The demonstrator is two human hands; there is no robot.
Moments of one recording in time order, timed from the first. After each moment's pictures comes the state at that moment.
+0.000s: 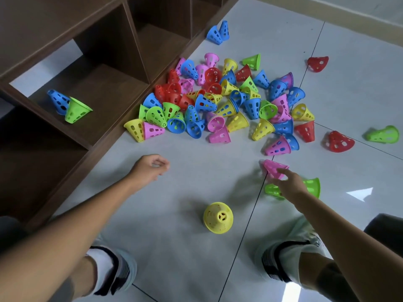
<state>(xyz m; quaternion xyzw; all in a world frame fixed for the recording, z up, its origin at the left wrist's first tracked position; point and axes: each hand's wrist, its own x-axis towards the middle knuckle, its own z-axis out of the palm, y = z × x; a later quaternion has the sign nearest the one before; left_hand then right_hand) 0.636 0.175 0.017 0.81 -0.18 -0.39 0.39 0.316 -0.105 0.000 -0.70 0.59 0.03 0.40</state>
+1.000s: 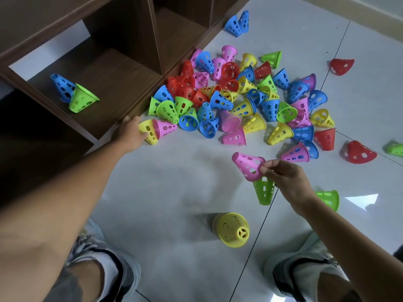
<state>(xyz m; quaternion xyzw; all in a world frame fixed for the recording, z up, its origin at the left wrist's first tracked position) 0.778 0.163 -0.006 0.94 -0.25 -0.18 0.14 0.391 -0.062 0.052 -0.66 0.40 -0.12 0.63</state>
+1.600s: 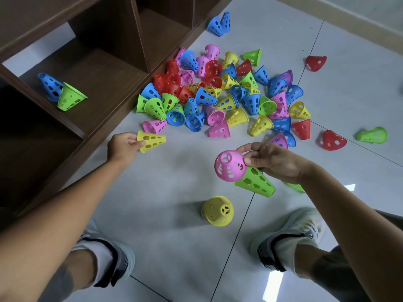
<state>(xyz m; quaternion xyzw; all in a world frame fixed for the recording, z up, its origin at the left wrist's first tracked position) 0.711 0.192 -0.019 0.87 -0.11 -0.23 0.43 0.393 -0.079 0.105 -0.61 0.26 0.13 0.74</state>
